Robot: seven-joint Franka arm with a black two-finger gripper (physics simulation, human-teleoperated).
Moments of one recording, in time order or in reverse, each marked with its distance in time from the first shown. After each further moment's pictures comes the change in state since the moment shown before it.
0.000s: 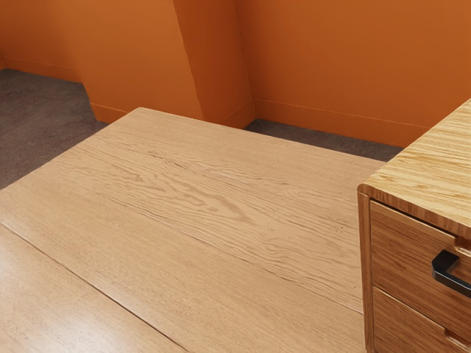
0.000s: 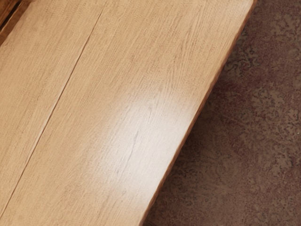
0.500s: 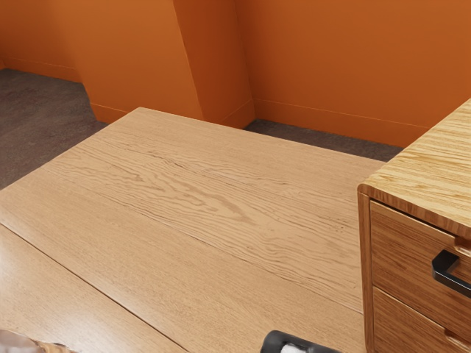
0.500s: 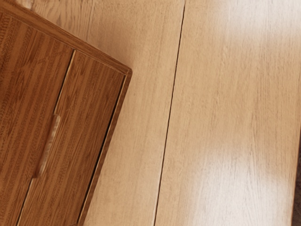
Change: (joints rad) arm 0.025 0.421 -0.156 0.401 0.270 0.179 0.152
